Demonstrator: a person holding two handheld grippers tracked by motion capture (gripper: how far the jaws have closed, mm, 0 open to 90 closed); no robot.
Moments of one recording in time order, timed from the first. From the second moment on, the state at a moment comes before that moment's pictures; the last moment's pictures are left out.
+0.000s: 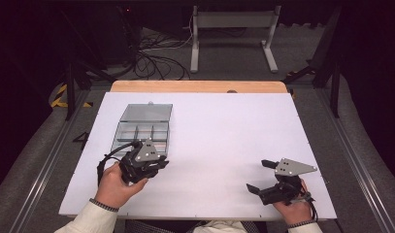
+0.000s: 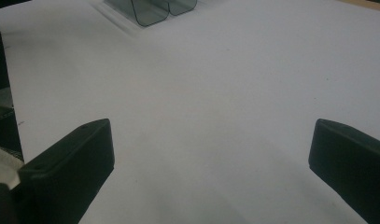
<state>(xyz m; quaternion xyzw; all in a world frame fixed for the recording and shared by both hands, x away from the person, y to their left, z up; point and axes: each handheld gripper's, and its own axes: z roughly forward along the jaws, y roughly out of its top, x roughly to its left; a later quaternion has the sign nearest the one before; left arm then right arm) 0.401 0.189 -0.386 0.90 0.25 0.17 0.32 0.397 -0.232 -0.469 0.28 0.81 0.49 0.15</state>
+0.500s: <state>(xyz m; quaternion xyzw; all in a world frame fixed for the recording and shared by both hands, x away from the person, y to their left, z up) 0.417 0.200 -0.383 0.89 0.28 0.18 0.33 0.398 -0.232 -0.469 0.28 0.81 0.49 0.14</state>
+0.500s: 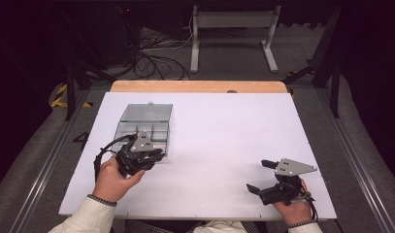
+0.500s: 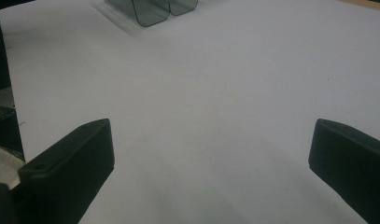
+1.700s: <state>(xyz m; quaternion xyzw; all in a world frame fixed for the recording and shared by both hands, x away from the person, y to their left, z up) 0.474 0.226 -0.390 0.85 0.37 0.21 0.31 0.398 -0.232 -0.469 0.28 0.81 0.49 0.14</state>
